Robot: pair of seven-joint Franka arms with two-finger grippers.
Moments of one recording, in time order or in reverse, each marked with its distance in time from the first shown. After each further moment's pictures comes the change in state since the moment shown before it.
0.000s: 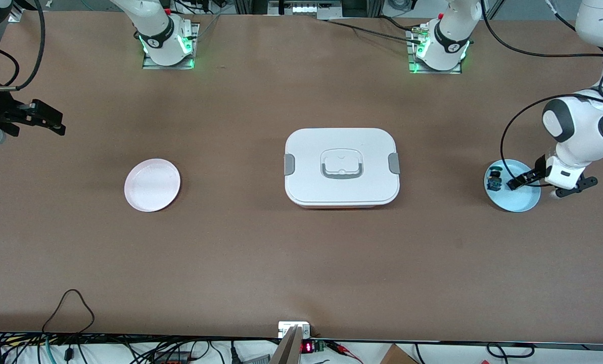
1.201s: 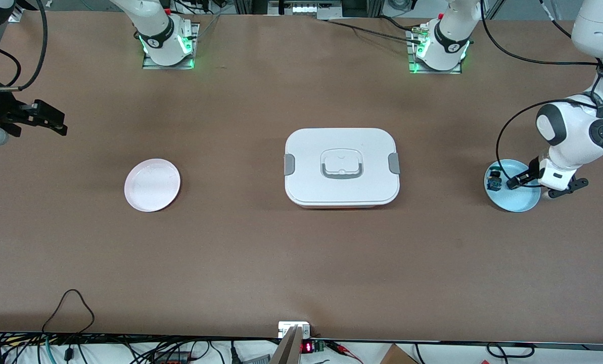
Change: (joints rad) left arm 0.012 0.047 -0.003 0.003 0.000 0.019 0.002; right arm 0.004 0.002 0.006 0.000 0.000 0.000 0.000
